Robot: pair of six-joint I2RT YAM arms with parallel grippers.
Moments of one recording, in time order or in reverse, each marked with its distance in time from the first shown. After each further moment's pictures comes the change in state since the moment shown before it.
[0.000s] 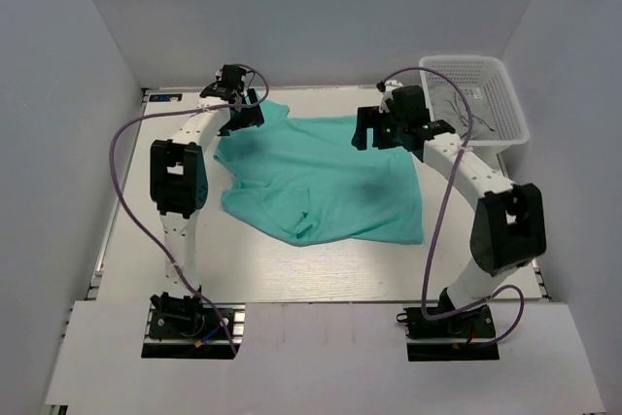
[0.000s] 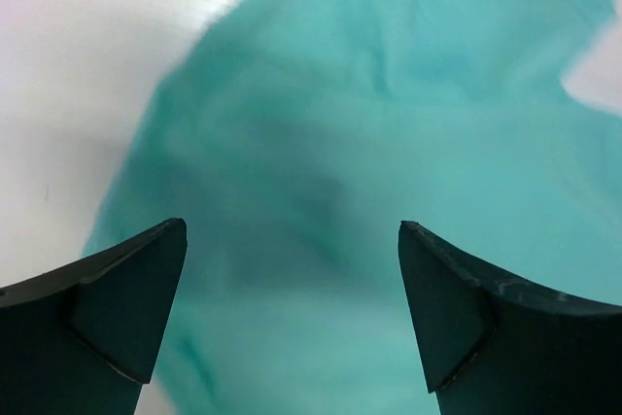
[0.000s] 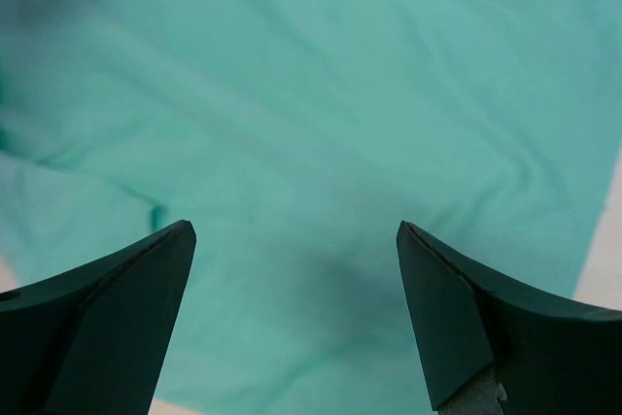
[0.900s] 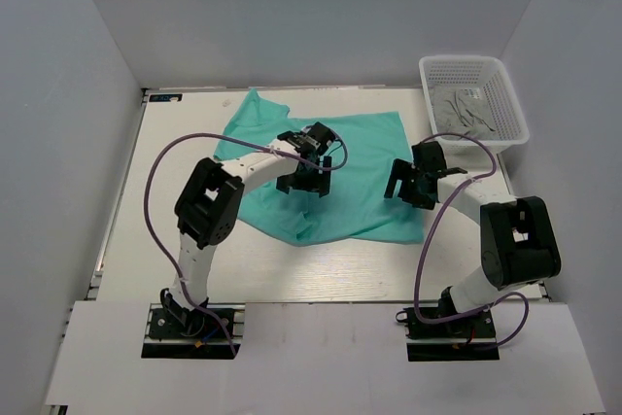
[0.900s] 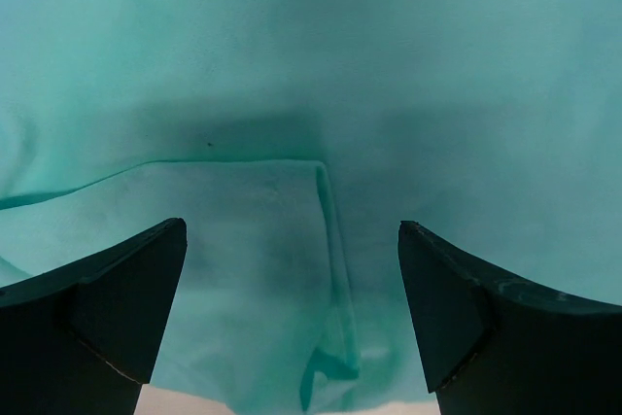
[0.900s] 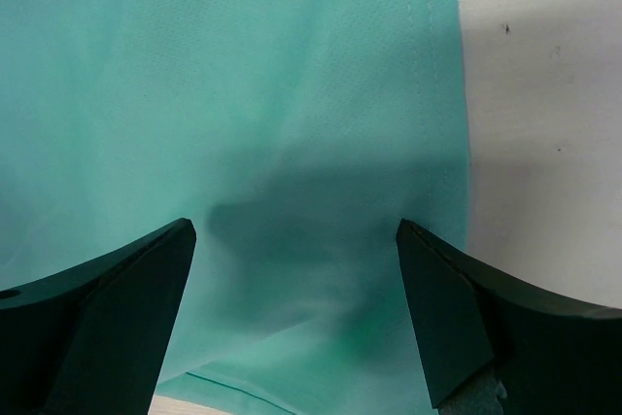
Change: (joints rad) left arm -0.514 -0.251 -0.414 -0.093 -0.010 -0.112; right arm -0.113 -0.158 -0.520 0.060 0.139 0.266
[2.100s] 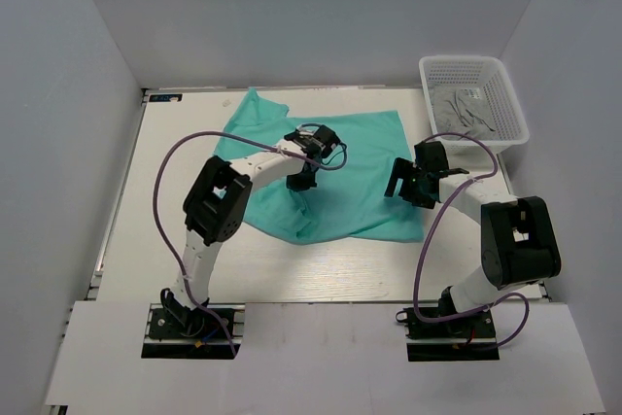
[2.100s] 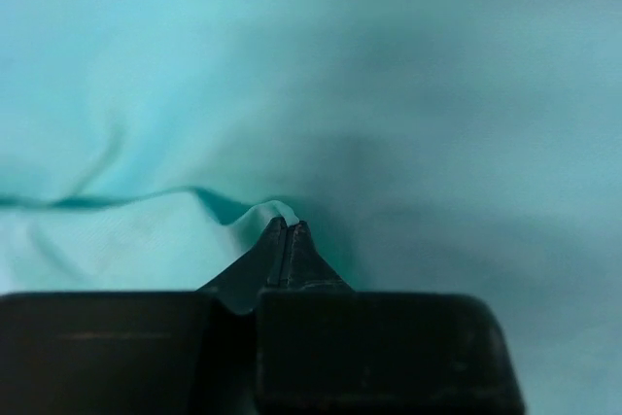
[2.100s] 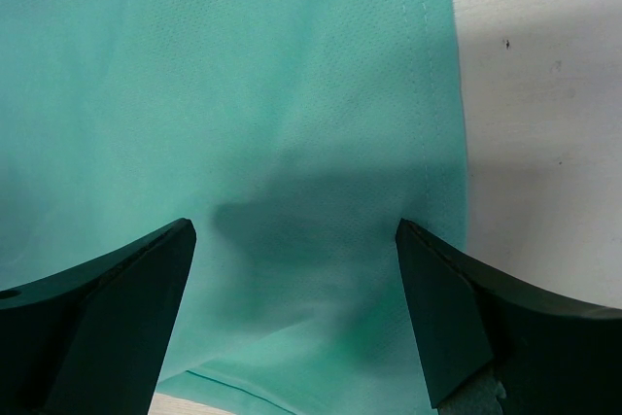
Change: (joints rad) left arm -0.013 0.096 0.070 -0.043 -0.214 -0.081; right arm -0.019 0.002 -0.007 0.031 -0.029 -0.002
